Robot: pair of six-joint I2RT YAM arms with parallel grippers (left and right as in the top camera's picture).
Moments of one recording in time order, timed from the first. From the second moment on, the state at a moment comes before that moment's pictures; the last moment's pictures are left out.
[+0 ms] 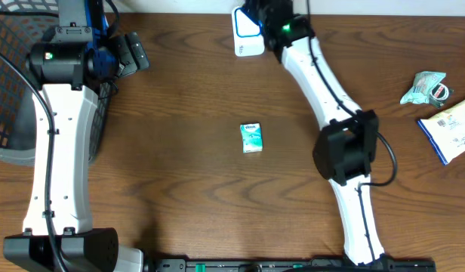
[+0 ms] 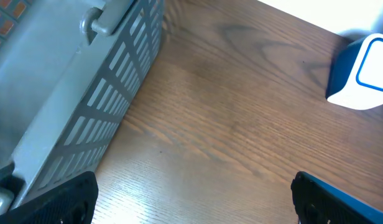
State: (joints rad) left arm 0.00 1.64 1.84 -1.16 -0.09 -0.36; right arm 0.39 2.47 2.38 -0.32 0.18 -0.67
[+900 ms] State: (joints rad) left arm 0.00 1.64 1.84 -1.16 -0.09 -0.36; right arm 0.38 2.51 2.35 -0.47 0.17 -0.99
